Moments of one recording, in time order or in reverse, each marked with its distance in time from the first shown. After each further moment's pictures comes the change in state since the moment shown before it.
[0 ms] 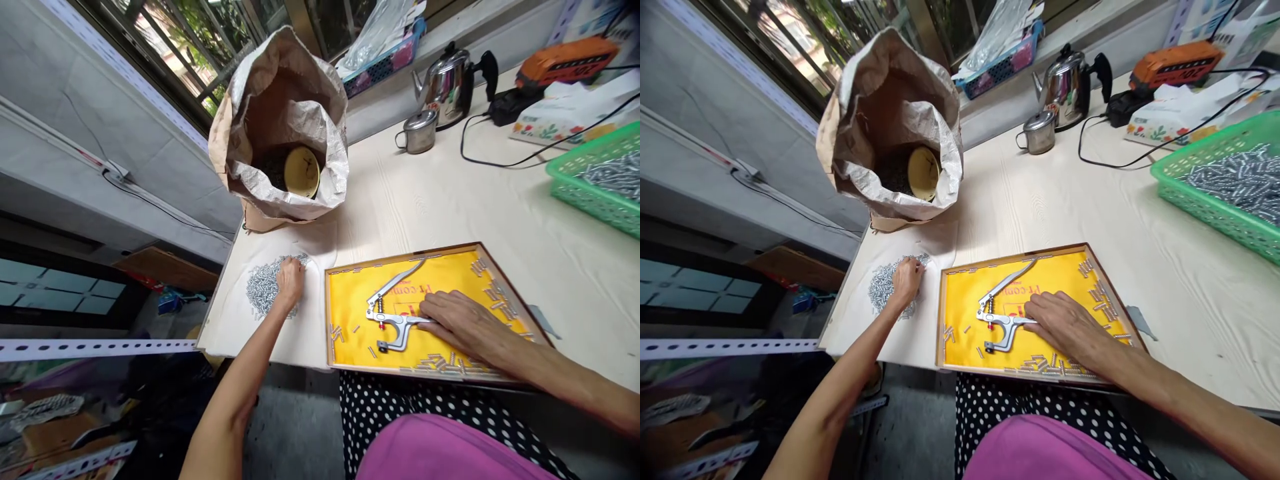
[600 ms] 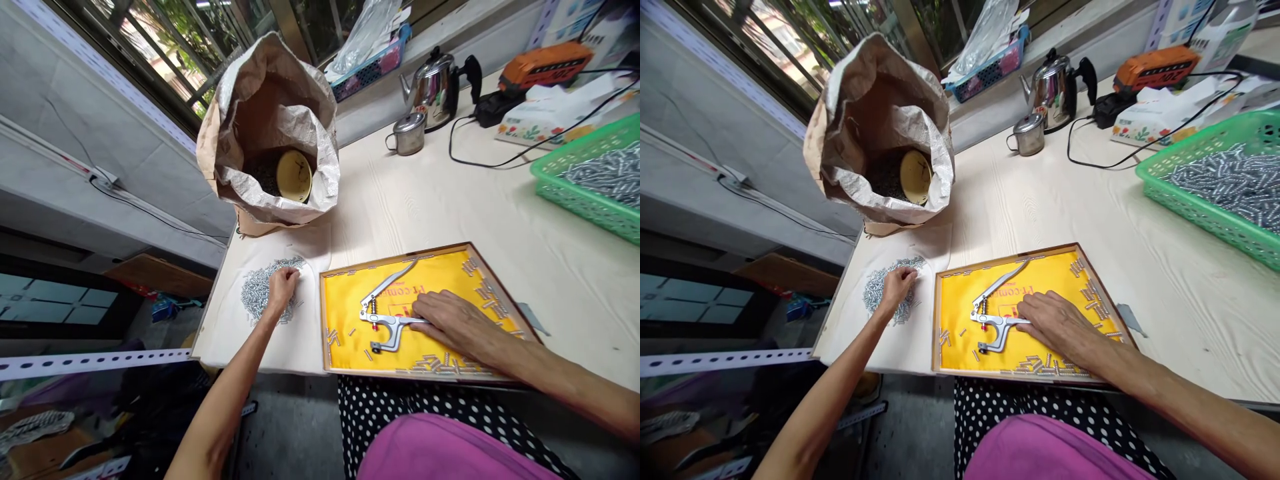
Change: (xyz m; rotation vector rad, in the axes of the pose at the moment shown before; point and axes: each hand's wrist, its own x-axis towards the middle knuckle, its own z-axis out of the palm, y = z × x) left_hand -0.005 -0.015 -0.004 -0.474 -0.012 0.036; right_hand 0.002 0.001 -0.001 -0.024 -0.004 -0.018
